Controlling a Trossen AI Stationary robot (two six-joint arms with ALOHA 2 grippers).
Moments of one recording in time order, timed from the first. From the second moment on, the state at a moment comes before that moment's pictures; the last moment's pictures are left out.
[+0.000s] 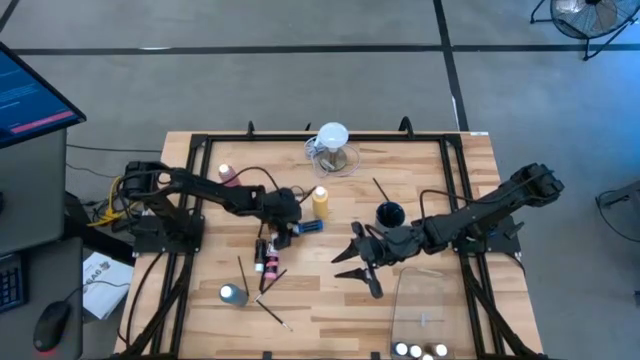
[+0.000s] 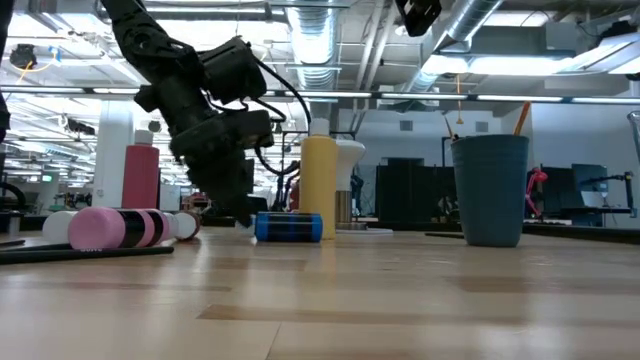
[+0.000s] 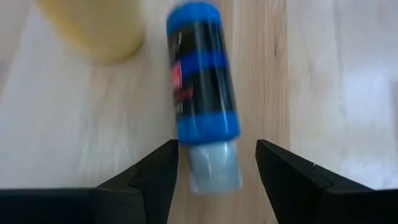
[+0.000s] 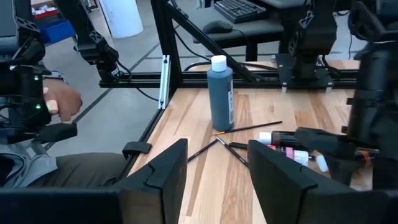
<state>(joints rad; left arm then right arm) 0.10 1.64 0.70 -0.03 0.12 -0.06 0.40 1.45 0.86 0.32 0.12 0.18</state>
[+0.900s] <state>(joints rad) 0.03 1.64 0.70 -0.06 -0.05 -0.06 0.40 1.45 0.86 0.32 0.12 0.18</state>
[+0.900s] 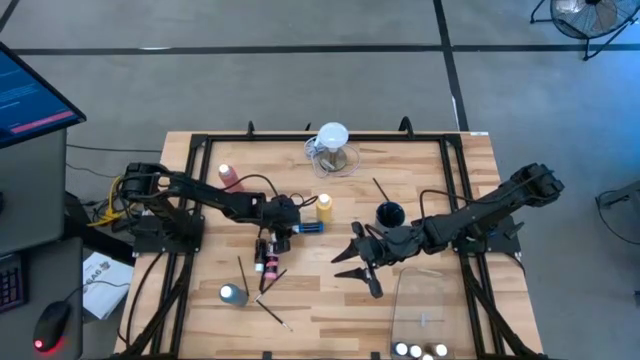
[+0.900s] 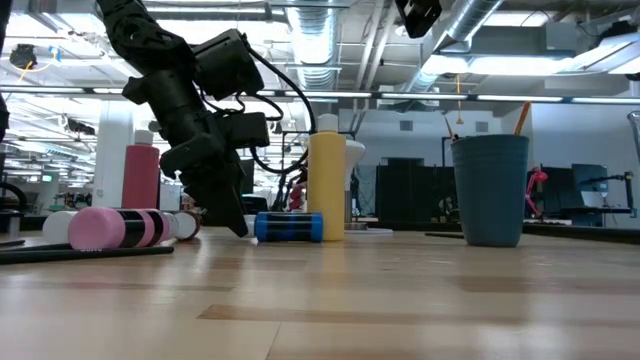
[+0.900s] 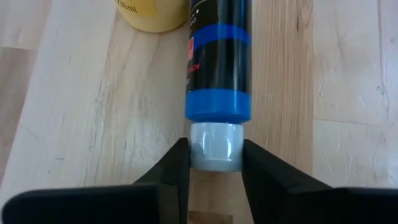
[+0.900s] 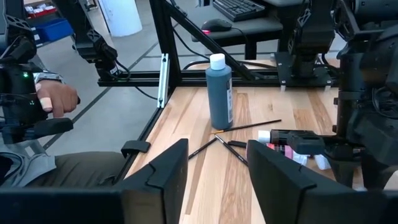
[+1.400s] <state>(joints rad) -0.03 1.46 0.70 -0.17 0.00 -0.13 0.40 1.45 0.86 0.30 0.12 0.18</state>
